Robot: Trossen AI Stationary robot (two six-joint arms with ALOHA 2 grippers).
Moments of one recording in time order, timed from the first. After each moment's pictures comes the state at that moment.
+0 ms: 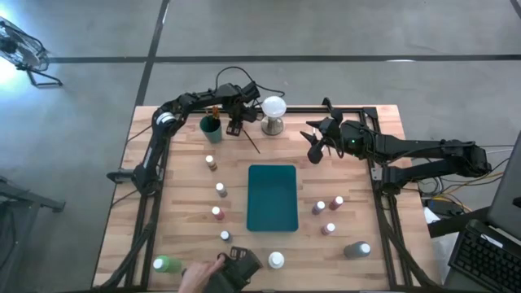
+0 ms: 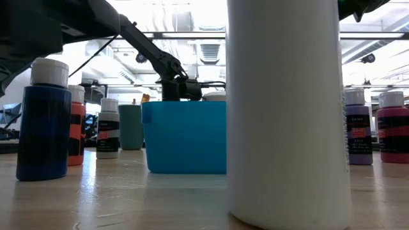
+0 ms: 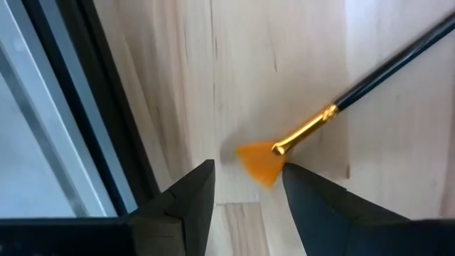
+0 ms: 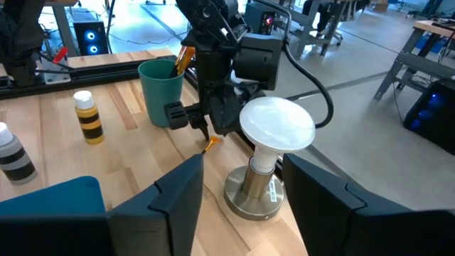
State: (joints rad) left arm 0.69 2.20 1.75 -0.91 -0.11 0.90; right arm -0.21 1.03 0.71 0.00 0.37 0.02
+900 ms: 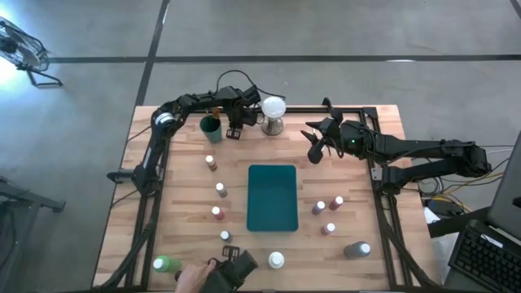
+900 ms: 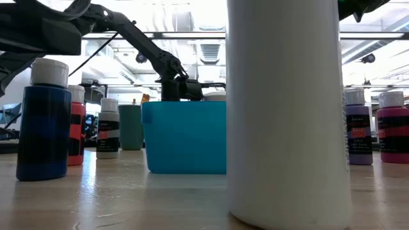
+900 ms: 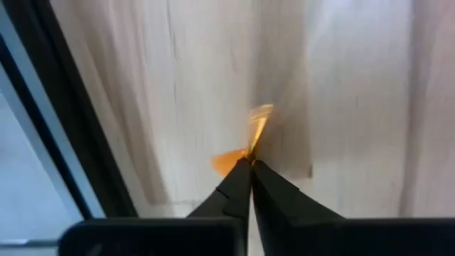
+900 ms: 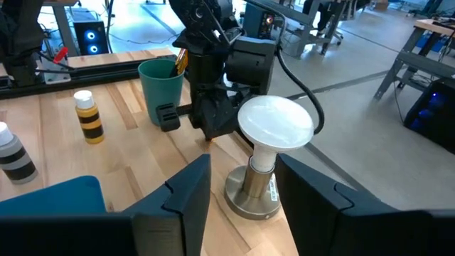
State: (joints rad) left arm 0.70 2.20 1.70 -0.94 -0.17 0.87; right arm -0.21 1.03 0.71 0.00 0.37 0.03
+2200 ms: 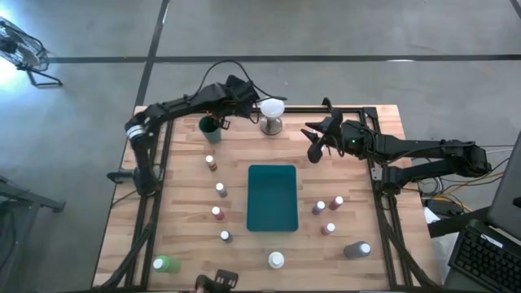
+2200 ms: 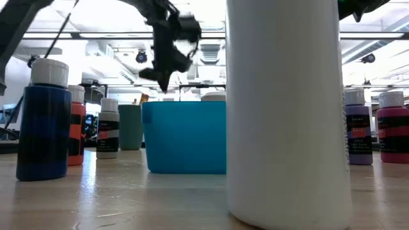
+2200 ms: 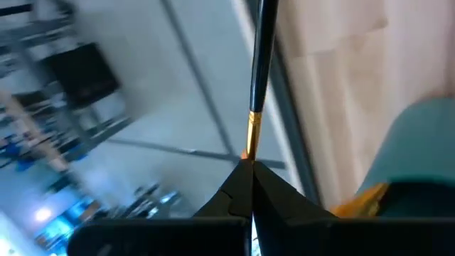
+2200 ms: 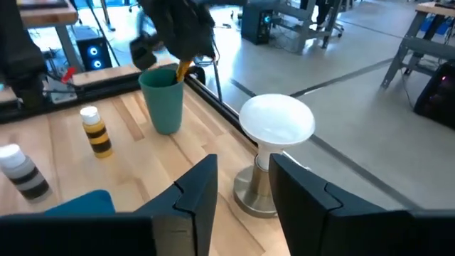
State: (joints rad) left arm 0.49 1.82 1.71 -1.06 -0.68 0.93; right arm -0.21 1.03 0.71 0.01 0.37 0.12
